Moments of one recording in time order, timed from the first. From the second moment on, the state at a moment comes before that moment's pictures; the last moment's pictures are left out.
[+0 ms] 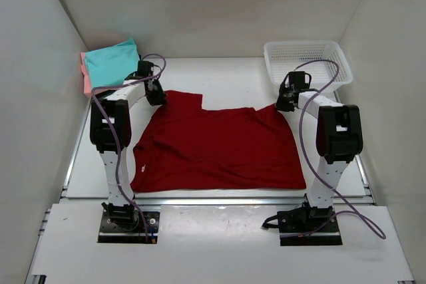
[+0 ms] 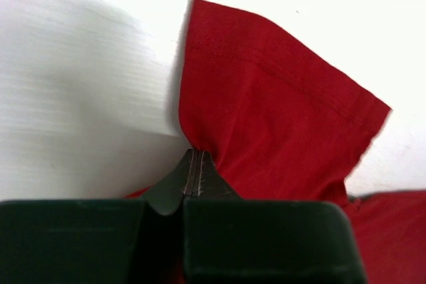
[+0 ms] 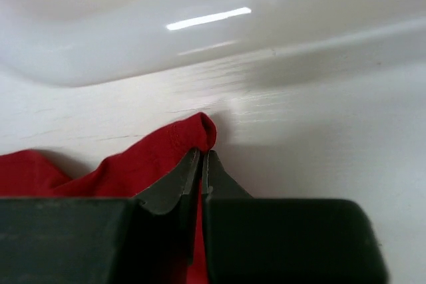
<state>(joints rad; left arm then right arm) -0.09 2.14 1.60 -0.47 0.10 -0.52 0.05 1.95 1.28 -0.23 -0.08 0.36</state>
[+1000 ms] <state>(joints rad) -0.05 1.33 1.03 -0.50 0.16 -0.50 -0.10 1.18 0.72 -0.26 -0.22 0.31</state>
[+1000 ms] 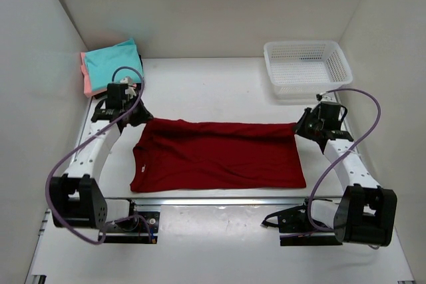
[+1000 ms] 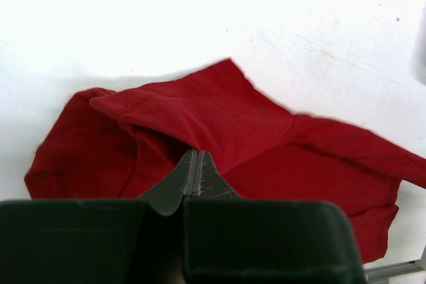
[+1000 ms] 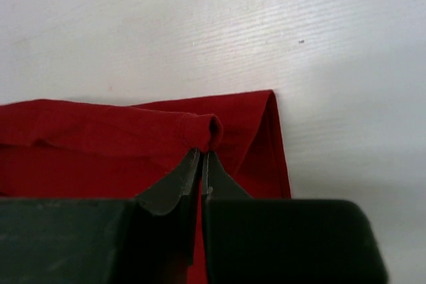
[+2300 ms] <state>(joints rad) 0.02 0.65 0.53 -0.66 0.07 -0.73 -0.12 1.09 0.53 -0.39 0.02 0.32</state>
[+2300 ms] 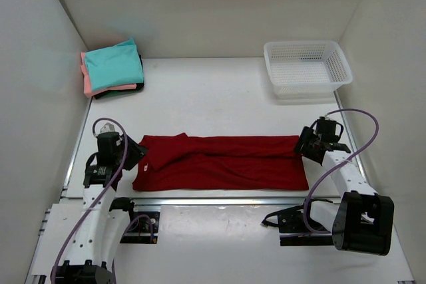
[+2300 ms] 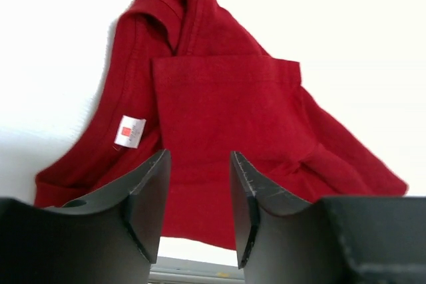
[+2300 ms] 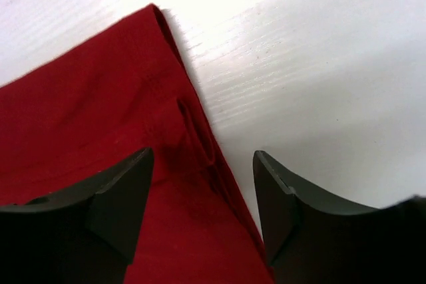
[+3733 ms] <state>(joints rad) -0.14 1.04 0.52 -0.50 0.06 -0.69 0.44 1.69 0.95 -0.19 -0.65 0.17</state>
